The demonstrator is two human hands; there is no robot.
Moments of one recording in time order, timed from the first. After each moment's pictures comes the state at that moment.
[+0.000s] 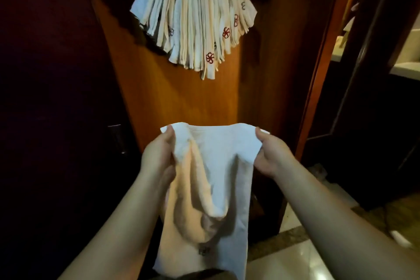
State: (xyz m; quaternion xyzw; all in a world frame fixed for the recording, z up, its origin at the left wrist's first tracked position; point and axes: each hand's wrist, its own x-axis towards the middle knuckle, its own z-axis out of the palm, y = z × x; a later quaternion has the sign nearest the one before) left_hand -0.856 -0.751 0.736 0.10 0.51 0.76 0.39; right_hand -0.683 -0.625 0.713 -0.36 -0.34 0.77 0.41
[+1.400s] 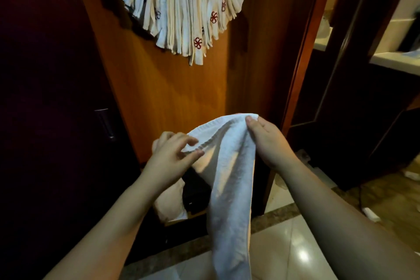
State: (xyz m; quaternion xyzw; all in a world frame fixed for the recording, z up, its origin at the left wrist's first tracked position) left_hand -0.835 -0.791 0.689 0.62 0.71 0.32 0.01; right_hand -0.628 -0.671 0.716 -0.36 -0.72 0.46 0.38
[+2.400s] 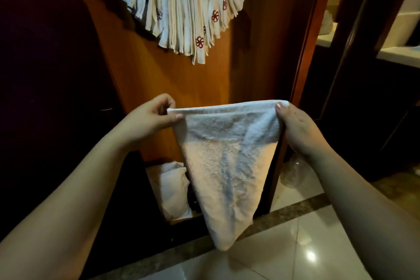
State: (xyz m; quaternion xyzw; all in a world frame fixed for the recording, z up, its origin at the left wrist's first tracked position) left_hand -0.871 -0.791 0.771 0.59 0.61 0.46 0.26; right_hand -0.584 -0.662 0.735 -0.32 -0.72 0.44 0.43
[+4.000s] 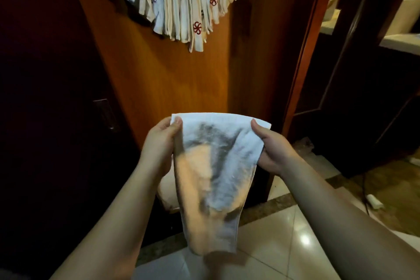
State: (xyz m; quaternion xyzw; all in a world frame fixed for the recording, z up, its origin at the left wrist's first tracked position) left_hand -0.828 -0.775 0.694 0.30 0.61 0.66 0.32; right_hand -0.629 -0.667 0.680 -0.33 -0.37 0.81 0.33
